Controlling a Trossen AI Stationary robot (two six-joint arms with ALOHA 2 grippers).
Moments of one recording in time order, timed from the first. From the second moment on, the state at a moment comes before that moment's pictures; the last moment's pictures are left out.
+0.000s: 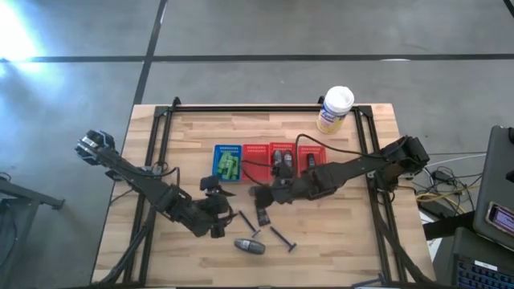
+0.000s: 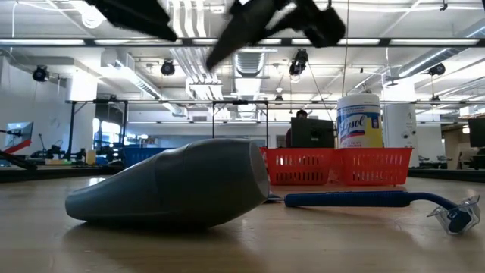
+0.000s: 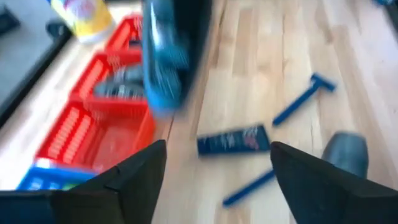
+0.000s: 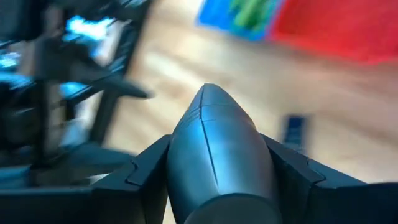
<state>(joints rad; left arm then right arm) -0.57 1.37 1.01 -0.42 -0.67 -0.41 0.28 1.71 1.45 -0.55 0.32 1.41</state>
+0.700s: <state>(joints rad) -0.63 1.36 1.01 -0.81 -0.59 -0.72 0.04 1.67 1.44 -1.01 0.32 1.30</state>
